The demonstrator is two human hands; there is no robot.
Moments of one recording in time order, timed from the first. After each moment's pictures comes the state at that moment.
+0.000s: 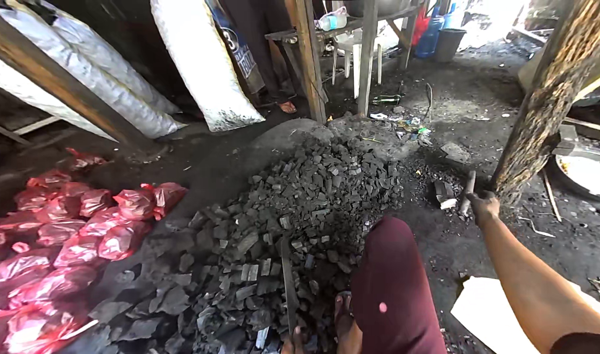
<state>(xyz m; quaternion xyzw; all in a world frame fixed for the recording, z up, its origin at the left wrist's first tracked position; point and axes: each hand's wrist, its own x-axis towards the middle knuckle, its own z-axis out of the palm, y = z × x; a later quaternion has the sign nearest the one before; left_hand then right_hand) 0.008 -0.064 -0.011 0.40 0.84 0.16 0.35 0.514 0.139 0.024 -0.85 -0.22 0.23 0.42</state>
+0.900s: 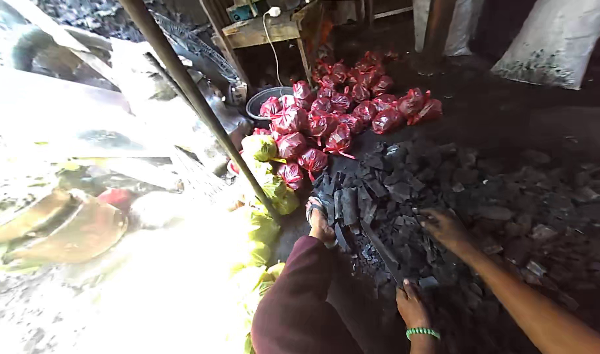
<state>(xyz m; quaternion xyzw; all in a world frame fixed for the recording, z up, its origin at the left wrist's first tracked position) -0.076 -0.069 -0.018 -0.18 0.72 0.60 0.30 -0.123 0.115 0.010 -0.26 -0.89 0.38 0.04</state>
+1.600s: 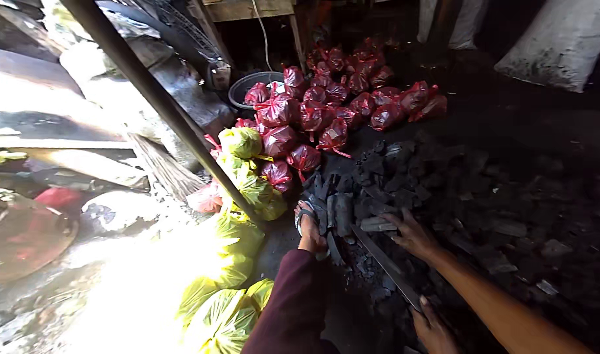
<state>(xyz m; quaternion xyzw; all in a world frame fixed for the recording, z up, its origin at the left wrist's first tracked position) -0.059 -0.039 -0.019 -0.21 0.65 0.68 0.26 -0.195 0.085 -0.005 -0.16 -0.93 0.33 -0.03</state>
